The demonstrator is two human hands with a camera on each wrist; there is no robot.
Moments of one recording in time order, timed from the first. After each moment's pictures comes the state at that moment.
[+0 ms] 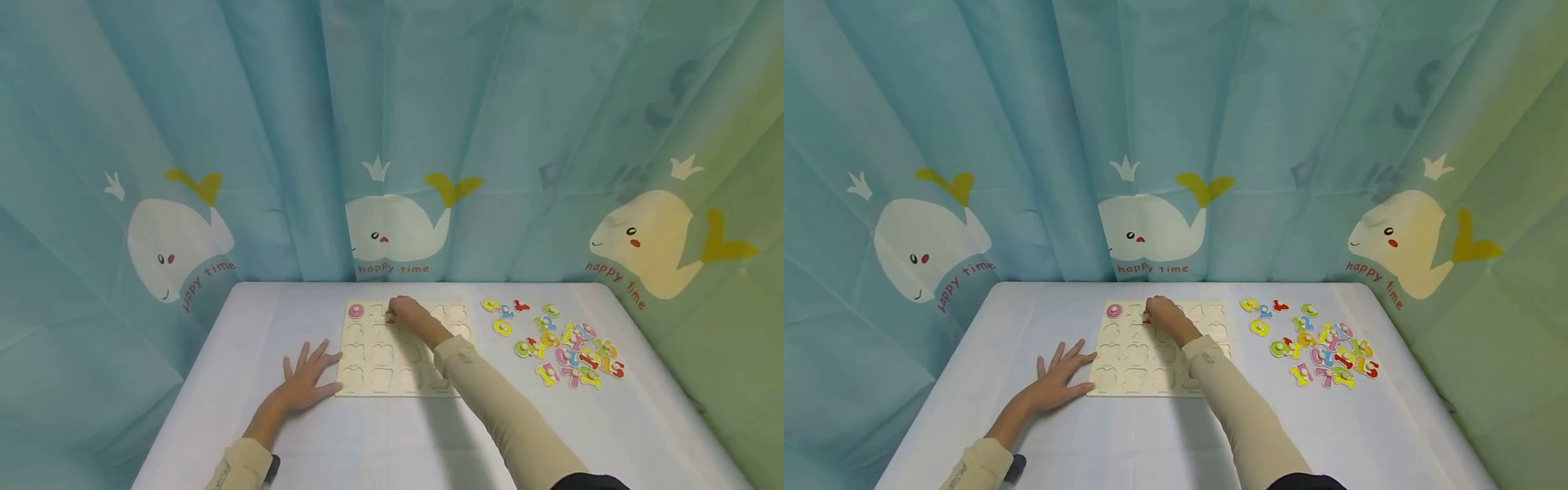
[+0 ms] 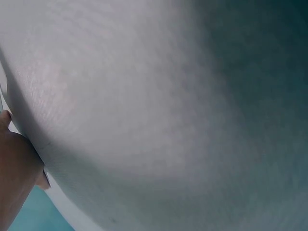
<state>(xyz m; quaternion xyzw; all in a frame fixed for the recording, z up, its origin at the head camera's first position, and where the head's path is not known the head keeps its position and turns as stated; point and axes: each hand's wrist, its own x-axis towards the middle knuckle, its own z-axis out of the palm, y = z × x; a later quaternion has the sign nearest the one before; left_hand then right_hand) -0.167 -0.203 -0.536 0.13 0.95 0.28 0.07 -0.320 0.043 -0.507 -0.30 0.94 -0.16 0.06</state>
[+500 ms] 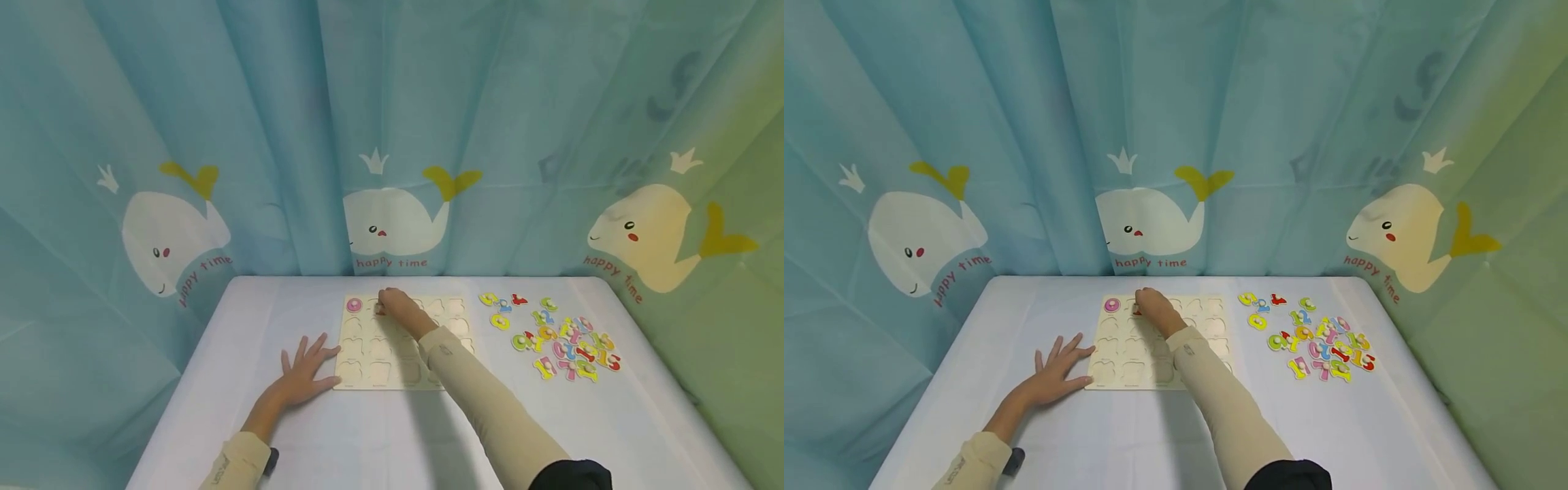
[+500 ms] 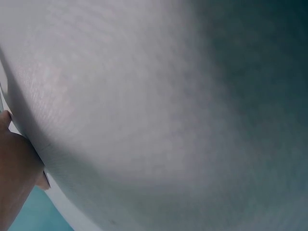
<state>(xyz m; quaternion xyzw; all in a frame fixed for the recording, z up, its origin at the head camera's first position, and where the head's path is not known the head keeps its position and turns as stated) -0.167 -0.204 -0.534 0.14 0.94 0.29 0.08 -0.328 0.024 -0.509 -0.32 0.94 -0.11 0.01</state>
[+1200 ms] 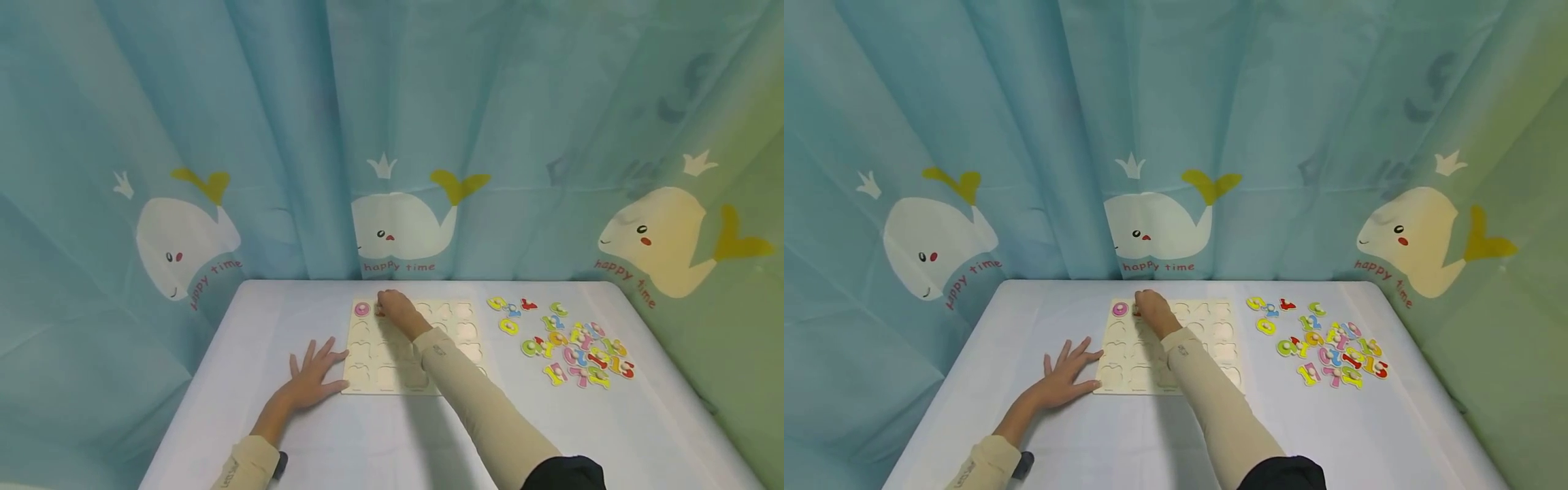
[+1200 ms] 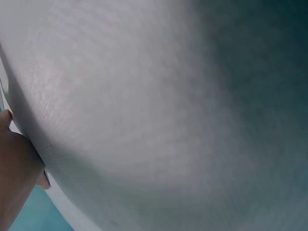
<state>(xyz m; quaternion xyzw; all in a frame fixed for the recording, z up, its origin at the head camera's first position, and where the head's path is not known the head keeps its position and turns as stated) -0.172 -0.207 -0.542 0.14 0.94 0.29 0.08 -0.333 0.001 -0.509 -0.28 0.95 -0.10 0.04</state>
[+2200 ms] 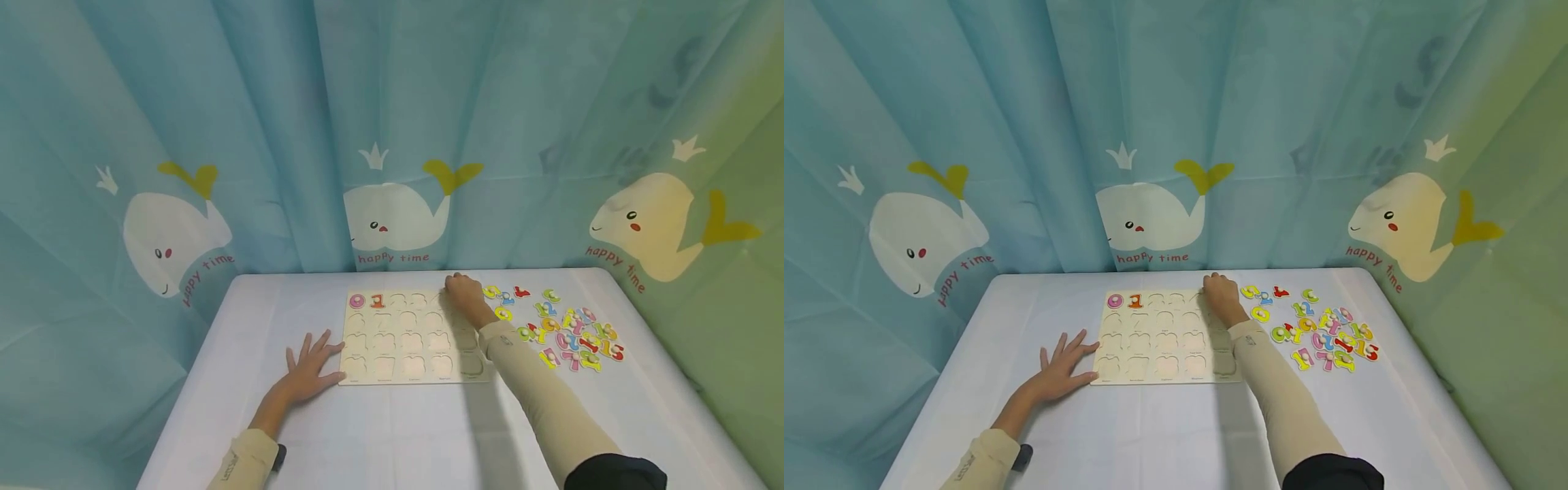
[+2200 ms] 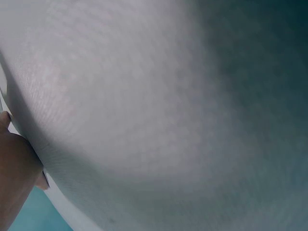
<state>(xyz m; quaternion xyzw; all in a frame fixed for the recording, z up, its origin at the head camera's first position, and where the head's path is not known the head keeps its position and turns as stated) -0.170 -0.204 -0.539 0.13 0.95 0.28 0.06 -0.339 0.147 -0.507 -0.18 0.98 -0.02 -0.03</state>
